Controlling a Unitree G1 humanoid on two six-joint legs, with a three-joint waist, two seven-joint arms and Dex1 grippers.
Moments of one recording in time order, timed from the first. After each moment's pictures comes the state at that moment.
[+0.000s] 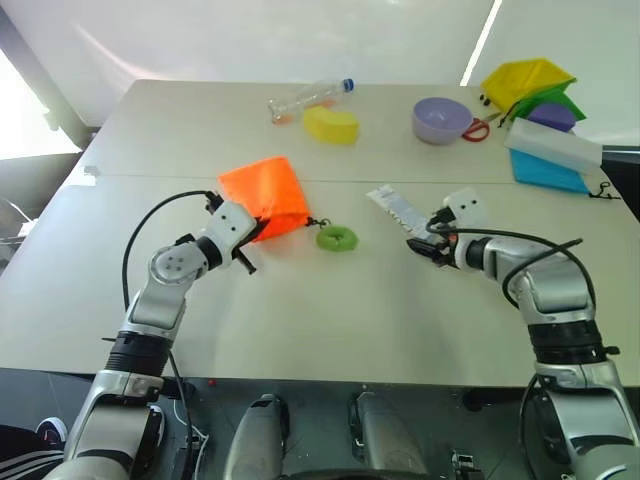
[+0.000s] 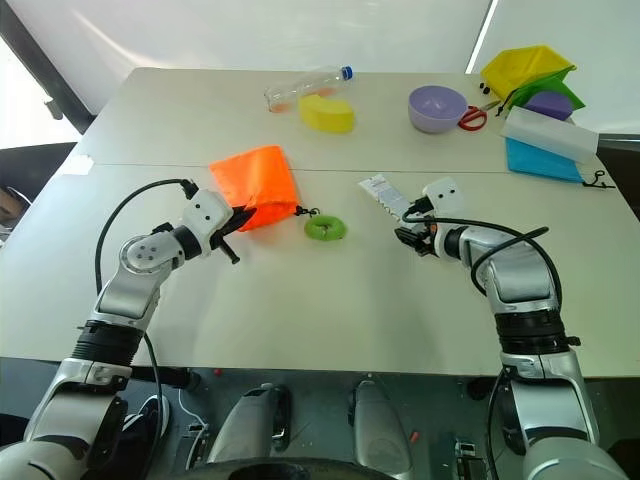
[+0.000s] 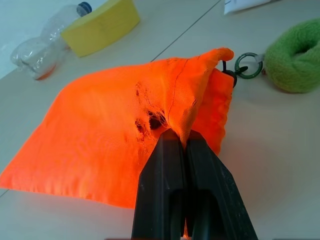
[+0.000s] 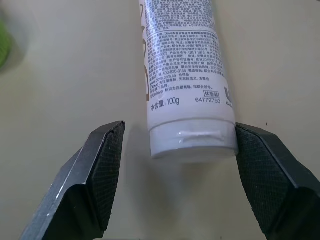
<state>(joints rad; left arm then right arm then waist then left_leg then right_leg) -0.46 0.47 -0.07 0.23 0.00 0.01 -0.65 -0.53 -0.58 -0.01 0.04 0.21 0.90 0.56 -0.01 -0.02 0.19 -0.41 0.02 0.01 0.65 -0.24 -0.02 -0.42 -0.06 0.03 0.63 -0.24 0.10</state>
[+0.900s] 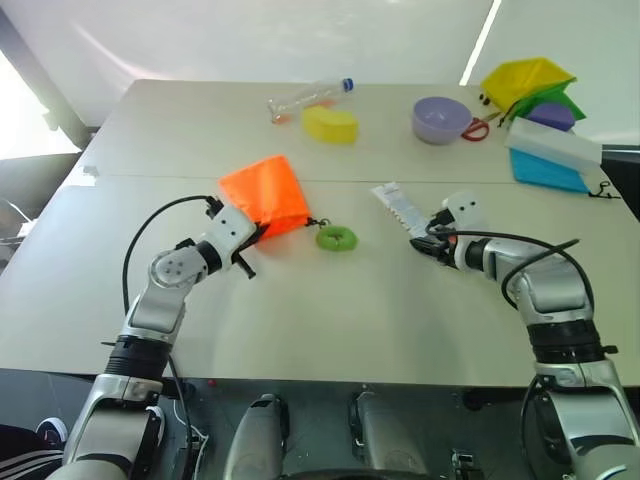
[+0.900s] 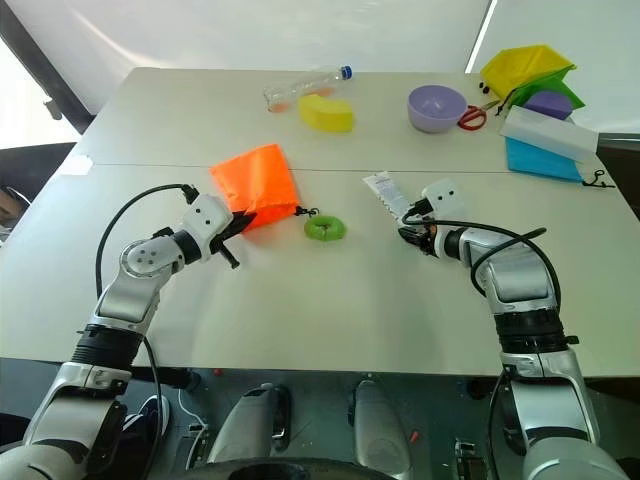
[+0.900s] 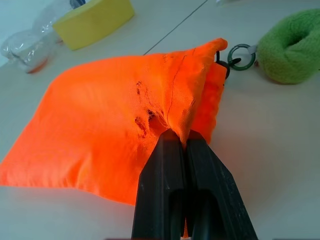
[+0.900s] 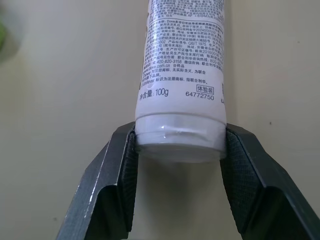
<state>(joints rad) -0.44 0.47 -0.07 0.22 0.00 0.01 -0.67 -0.50 -0.60 -0.02 0.00 0.24 0.89 0.59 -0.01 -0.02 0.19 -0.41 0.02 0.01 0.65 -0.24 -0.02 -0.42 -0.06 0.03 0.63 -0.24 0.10</state>
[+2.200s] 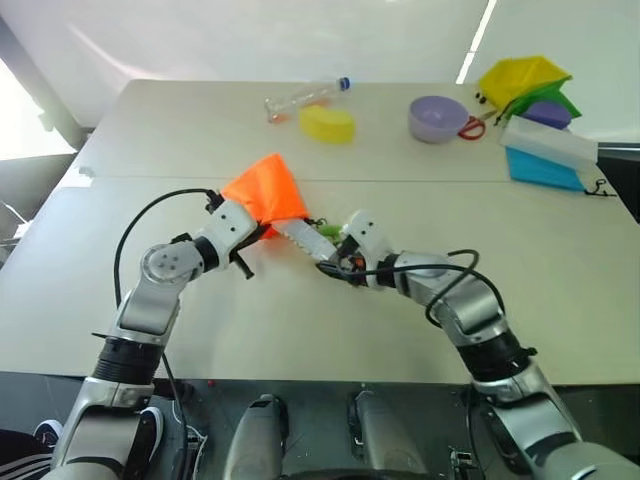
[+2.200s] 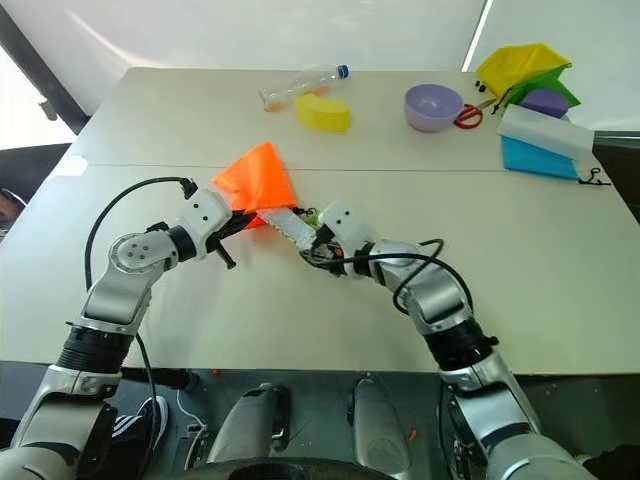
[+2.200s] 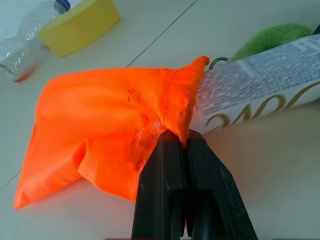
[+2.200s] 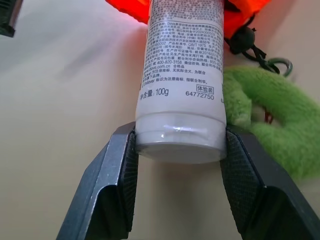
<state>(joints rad) -0.43 0.50 -0.07 0.05 -0.01 0.18 -0.70 -0.57 -0.30 0.32 -0.04 0.22 0.75 0.57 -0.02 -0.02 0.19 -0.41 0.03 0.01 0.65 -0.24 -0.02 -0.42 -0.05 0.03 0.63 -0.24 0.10</state>
